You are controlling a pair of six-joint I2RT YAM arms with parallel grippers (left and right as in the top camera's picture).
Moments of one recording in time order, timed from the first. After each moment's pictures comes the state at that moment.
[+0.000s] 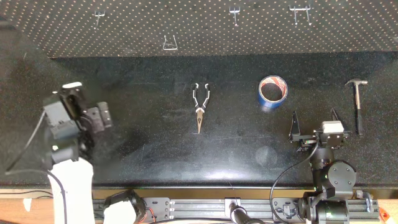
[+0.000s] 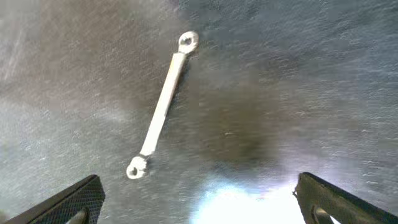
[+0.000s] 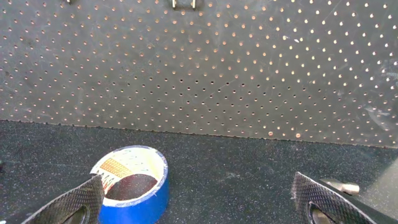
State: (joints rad) left arm 0.37 1.04 0.80 -0.65 -0.19 0.14; right arm -0.04 0.01 0.01 -0.06 -0.08 -0.07
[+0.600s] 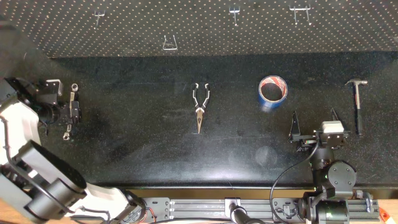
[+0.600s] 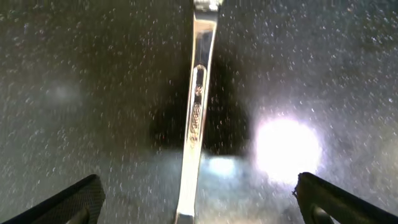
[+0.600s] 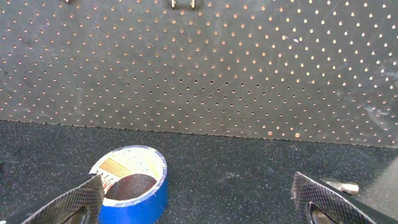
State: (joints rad) left arm 0.75 1.75 1.19 -0.76 0.14 0.63; right arm -0.04 0.01 0.01 -0.06 -0.08 -0.07
